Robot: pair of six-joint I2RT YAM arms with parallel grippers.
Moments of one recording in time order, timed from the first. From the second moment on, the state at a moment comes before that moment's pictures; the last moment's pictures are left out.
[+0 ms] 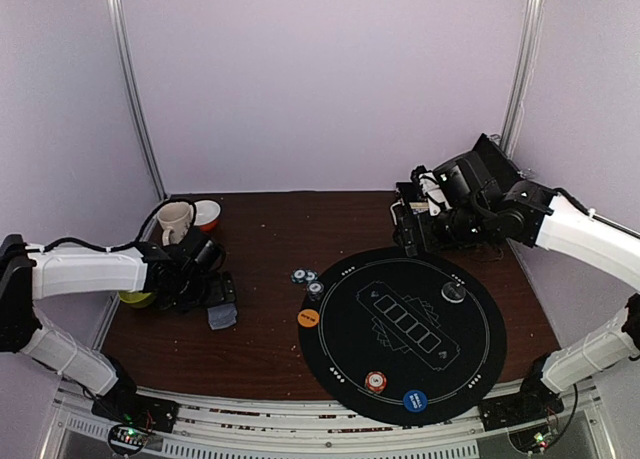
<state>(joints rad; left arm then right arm) -0.66 1.37 0.76 -0.50 -0.29 -0.88 0.77 1.30 1.23 -0.70 0.29 0.31</state>
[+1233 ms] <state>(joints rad) -0.66 1.55 0.74 -0.41 -0.23 -0.76 0.77 1.31 1.21 -0.70 0.29 0.27</state>
